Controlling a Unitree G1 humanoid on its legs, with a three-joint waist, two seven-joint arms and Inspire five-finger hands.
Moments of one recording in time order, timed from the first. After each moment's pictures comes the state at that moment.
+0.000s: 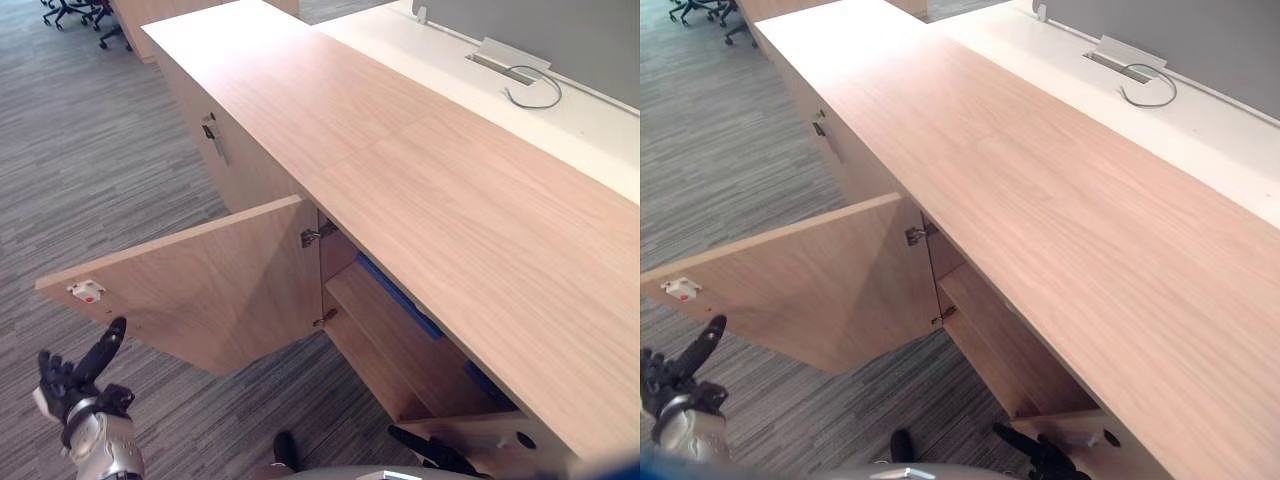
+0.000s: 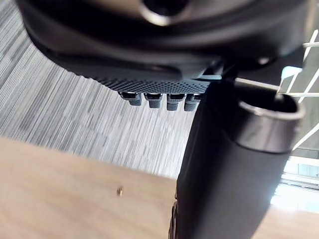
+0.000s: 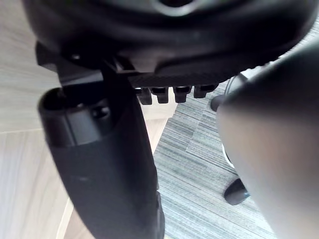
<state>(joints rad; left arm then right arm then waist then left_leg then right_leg) -0.03 0.29 0.59 0.64 -0.67 -0.15 0.15 0.07 -0.05 -0.30 1.09 0.18 0.06 0.09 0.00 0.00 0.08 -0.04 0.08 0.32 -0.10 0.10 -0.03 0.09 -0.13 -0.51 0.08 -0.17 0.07</state>
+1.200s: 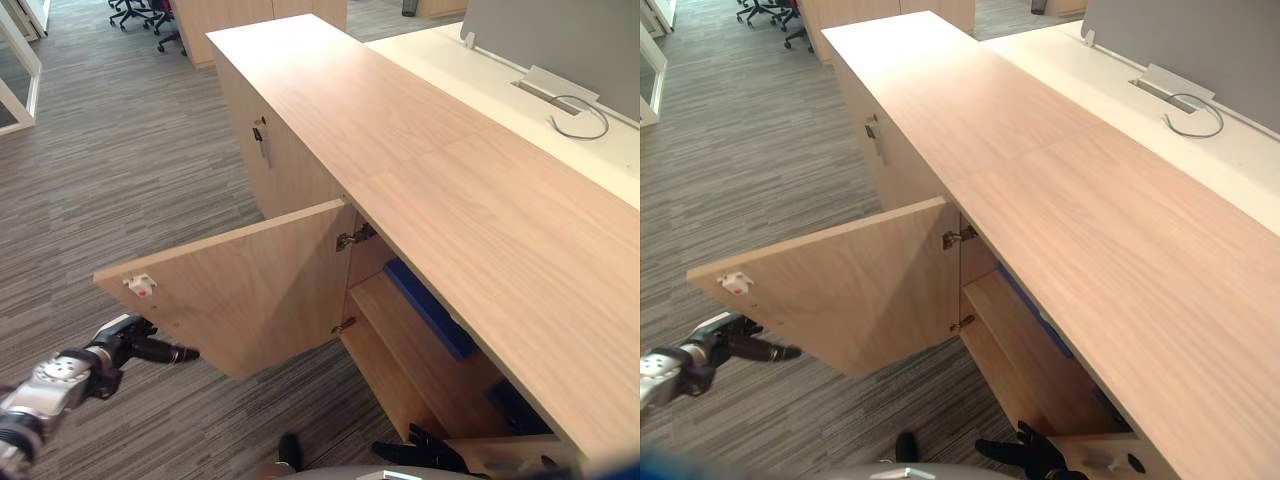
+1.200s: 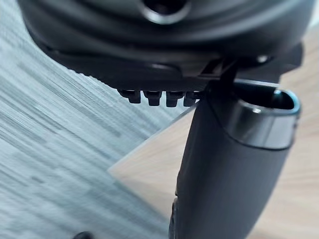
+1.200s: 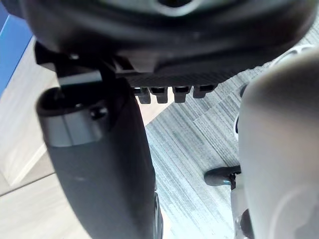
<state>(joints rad) -0.05 1.25 -0.58 0.45 -0.70 0.08 -0.32 0.16 -0.12 -0.10 1.02 0.03 -0.08 0.21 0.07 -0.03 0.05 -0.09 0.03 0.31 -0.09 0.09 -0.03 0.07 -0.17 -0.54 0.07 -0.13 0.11</state>
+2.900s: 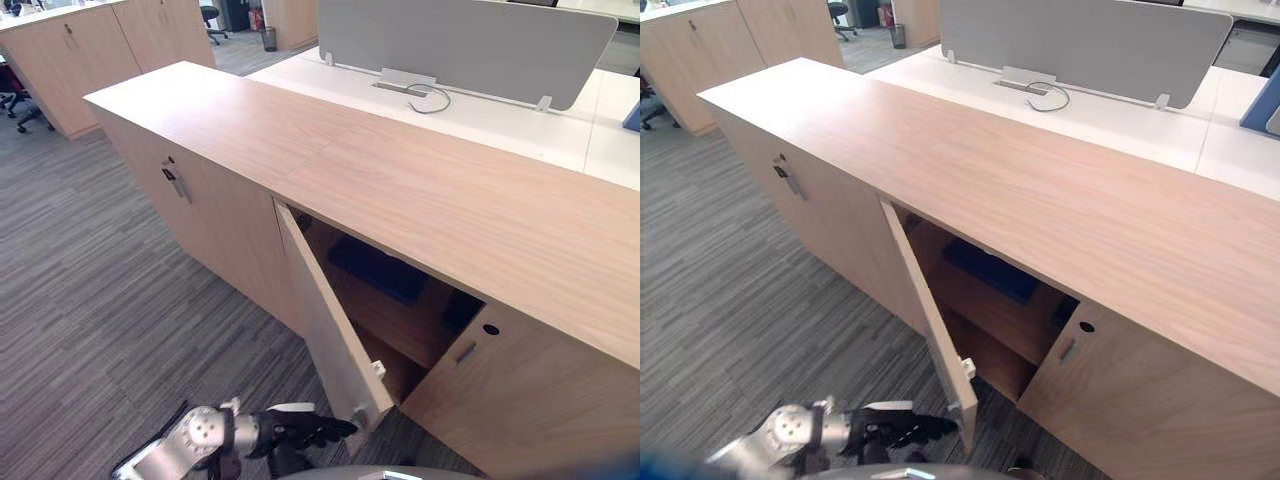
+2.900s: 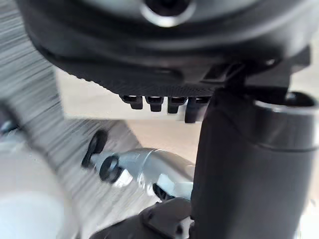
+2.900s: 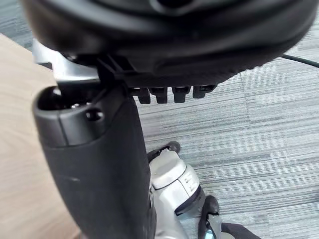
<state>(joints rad) 0.05 0.71 -0.68 -0.04 0.00 -0.09 -0.68 0.28 -0.12 -0.89 1.26 -0.15 0.07 0.20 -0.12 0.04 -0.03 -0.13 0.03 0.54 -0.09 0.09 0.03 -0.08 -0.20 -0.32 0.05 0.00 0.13</state>
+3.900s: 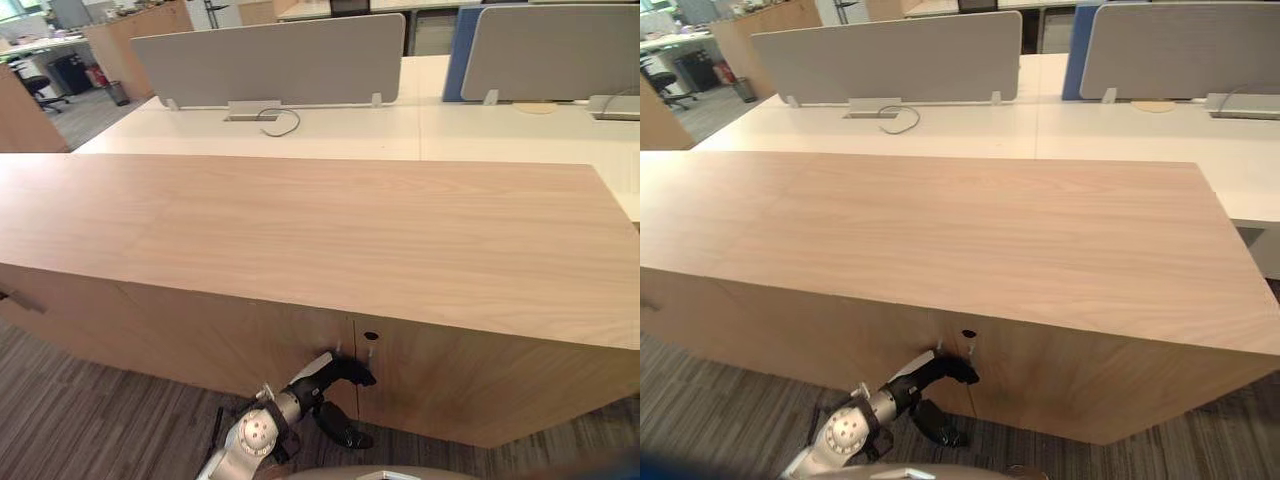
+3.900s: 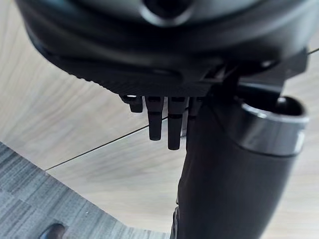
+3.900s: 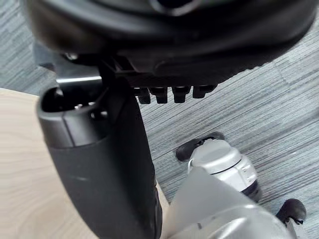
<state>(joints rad) 0.22 0.20 -0.35 0.31 0.32 -0.19 -0.31 0.14 -0.15 -0.74 1.22 -0.04 0.04 0.12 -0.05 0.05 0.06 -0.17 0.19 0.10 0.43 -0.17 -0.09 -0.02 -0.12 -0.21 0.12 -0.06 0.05</state>
